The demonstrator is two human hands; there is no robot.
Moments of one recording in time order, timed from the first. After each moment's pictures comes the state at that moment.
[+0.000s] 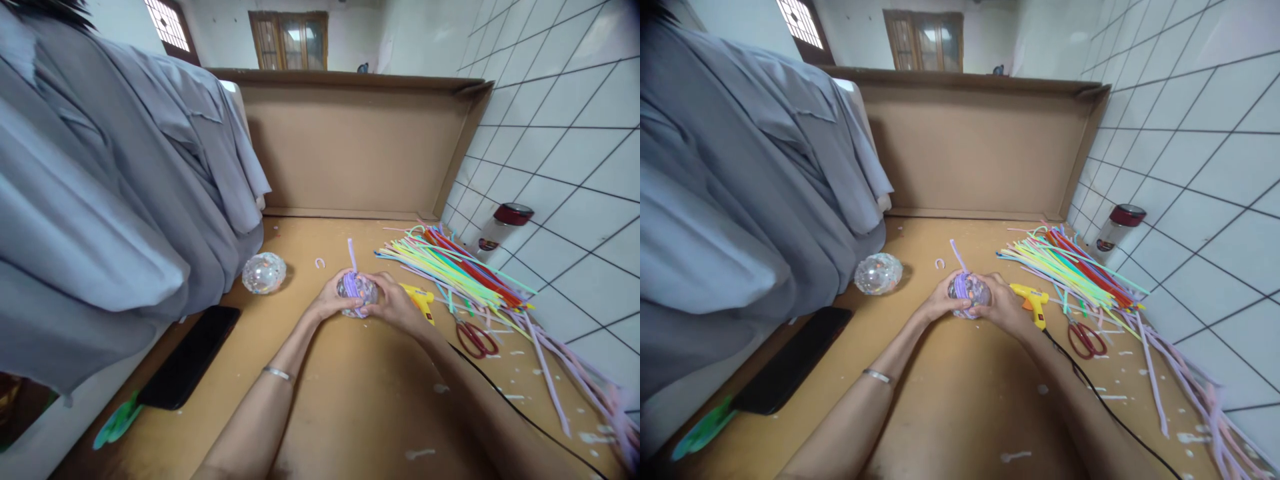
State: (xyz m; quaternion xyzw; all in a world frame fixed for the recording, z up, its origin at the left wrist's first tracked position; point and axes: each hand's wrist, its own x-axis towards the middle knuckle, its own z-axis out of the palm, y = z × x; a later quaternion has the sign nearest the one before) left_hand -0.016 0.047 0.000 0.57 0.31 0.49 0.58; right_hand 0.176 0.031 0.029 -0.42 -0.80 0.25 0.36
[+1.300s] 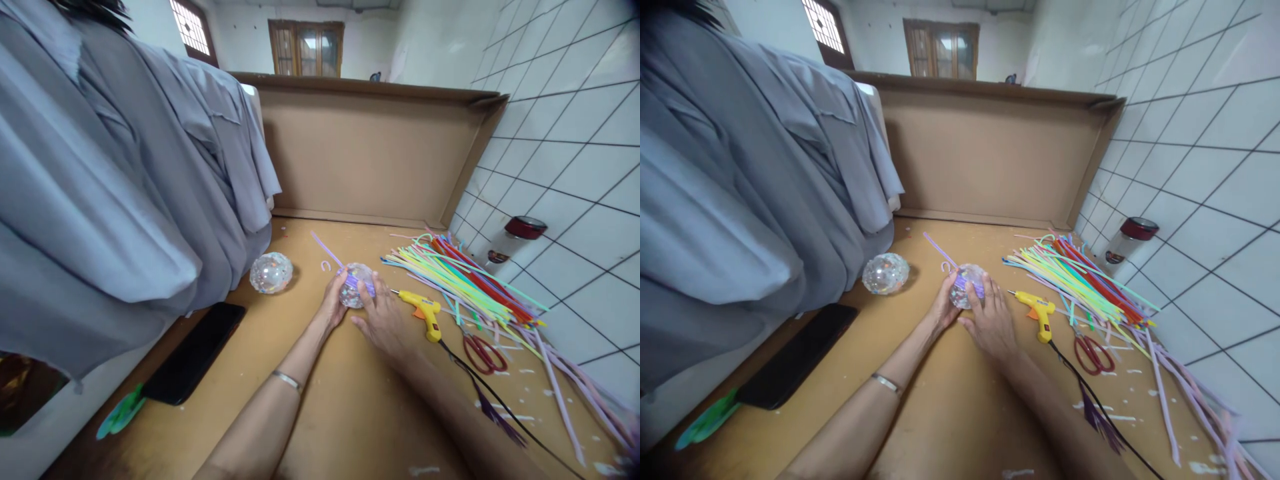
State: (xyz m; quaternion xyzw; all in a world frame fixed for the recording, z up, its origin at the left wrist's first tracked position) left_hand 0.008 0.050 0.001 0.25 0.25 0.62 0.70; right_hand 0.142 0.007 0.000 -0.42 -0.85 -0.09 0.31
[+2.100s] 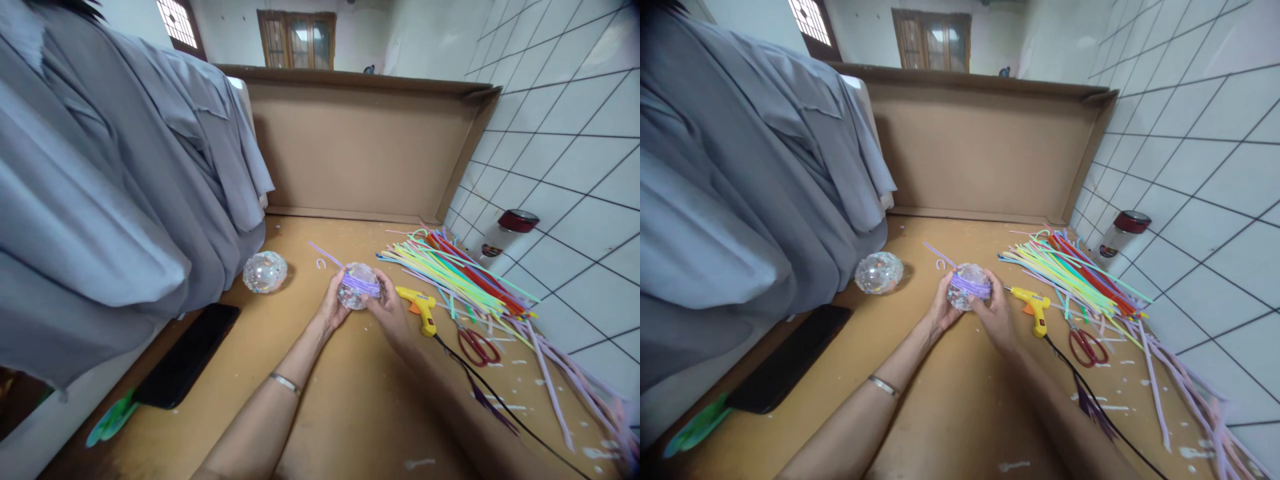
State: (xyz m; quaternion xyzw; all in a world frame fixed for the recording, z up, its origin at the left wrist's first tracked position) left_hand 0.015 0.044 0.005 0.18 0.22 0.60 0.75; right_hand 0.139 0.013 0.010 -0.42 -0.58 0.41 0.56
